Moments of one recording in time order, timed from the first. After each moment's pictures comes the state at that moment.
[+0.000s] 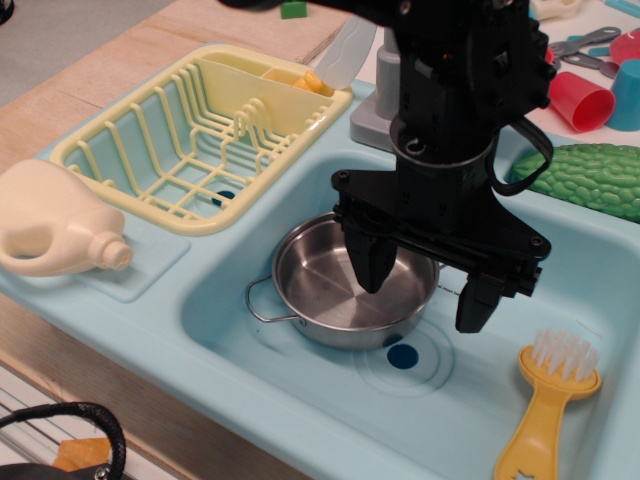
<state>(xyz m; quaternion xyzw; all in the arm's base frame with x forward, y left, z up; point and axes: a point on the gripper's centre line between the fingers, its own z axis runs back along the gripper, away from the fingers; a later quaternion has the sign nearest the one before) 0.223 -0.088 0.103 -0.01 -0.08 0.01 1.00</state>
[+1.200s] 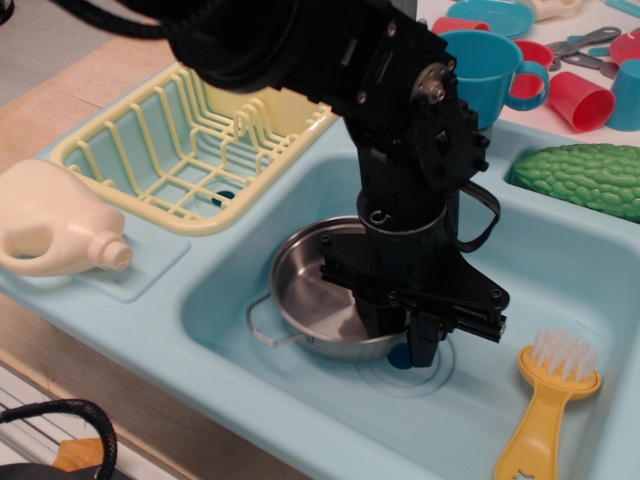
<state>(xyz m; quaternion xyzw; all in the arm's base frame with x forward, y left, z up) 0.220 -0.083 0.060 -0.05 -0.07 0.01 1.00</state>
